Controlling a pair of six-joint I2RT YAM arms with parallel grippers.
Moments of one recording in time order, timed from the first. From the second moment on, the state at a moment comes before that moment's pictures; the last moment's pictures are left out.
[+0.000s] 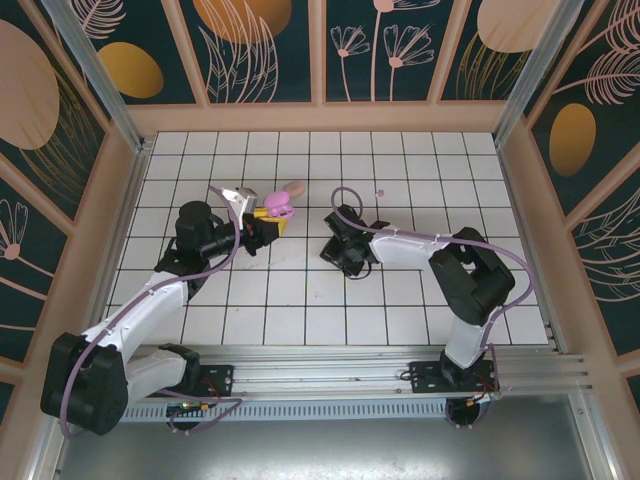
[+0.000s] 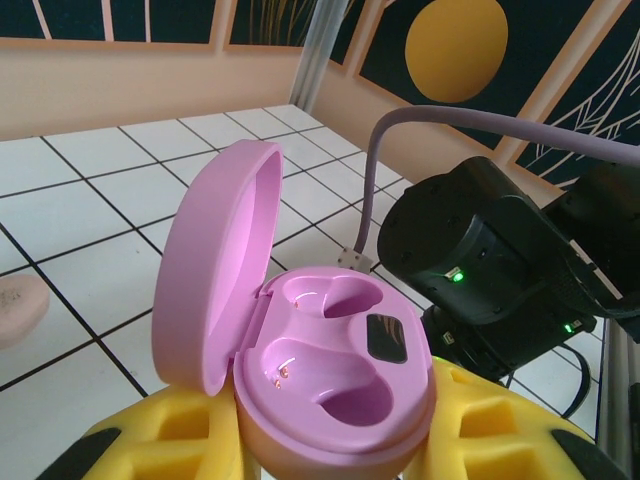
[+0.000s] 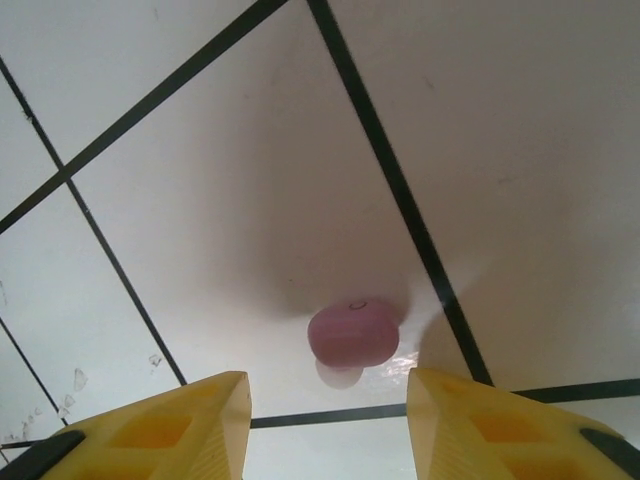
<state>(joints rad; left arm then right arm) -0.34 1.13 0.61 0.28 0.67 -0.21 0.74 1.79 1.05 -0.38 -0.07 1.22</state>
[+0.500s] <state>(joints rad) -0.34 1.13 0.61 0.28 0.67 -0.21 0.72 1.86 1.13 -0.41 -0.05 1.15</state>
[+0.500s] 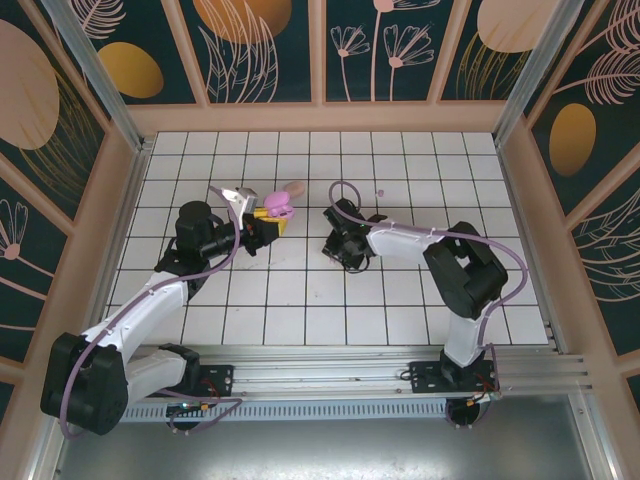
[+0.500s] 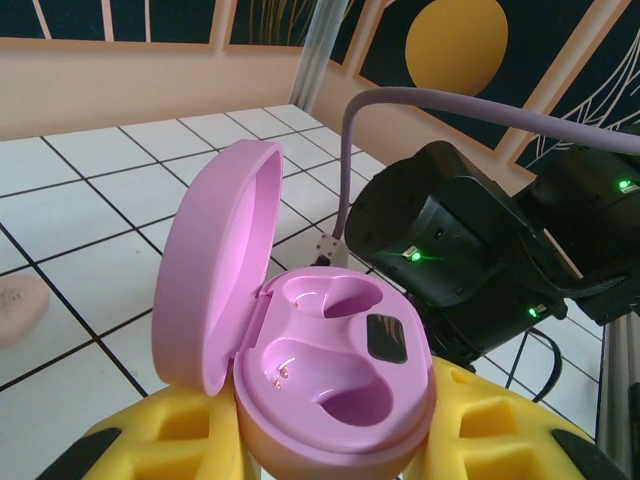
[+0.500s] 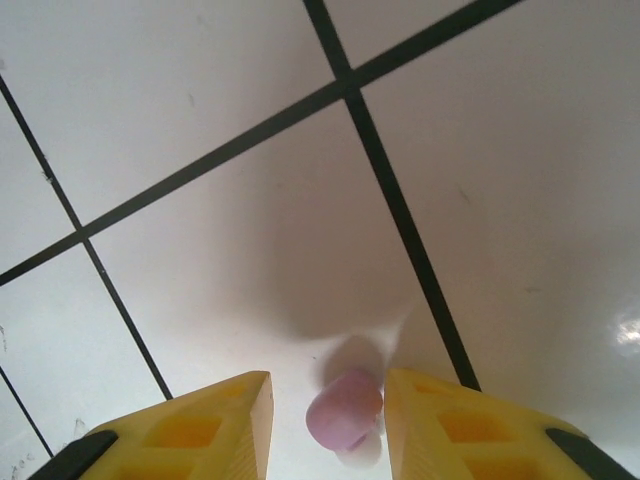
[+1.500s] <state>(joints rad) -0.34 1.13 0.61 0.28 0.67 -0.21 0.83 1.99 1.42 -0.76 0.14 0.78</state>
